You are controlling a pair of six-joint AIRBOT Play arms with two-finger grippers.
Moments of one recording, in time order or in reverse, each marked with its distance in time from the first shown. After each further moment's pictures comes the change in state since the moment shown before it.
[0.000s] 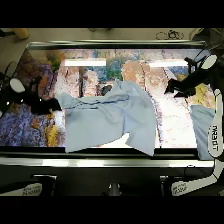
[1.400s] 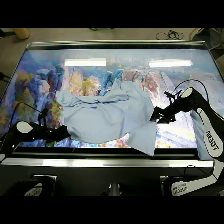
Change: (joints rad) left arm -0.038 0.343 -0.624 -0.326 0.360 0.052; right arm 0.024 -0.007 -0.496 0.188 -0.198 -0.160
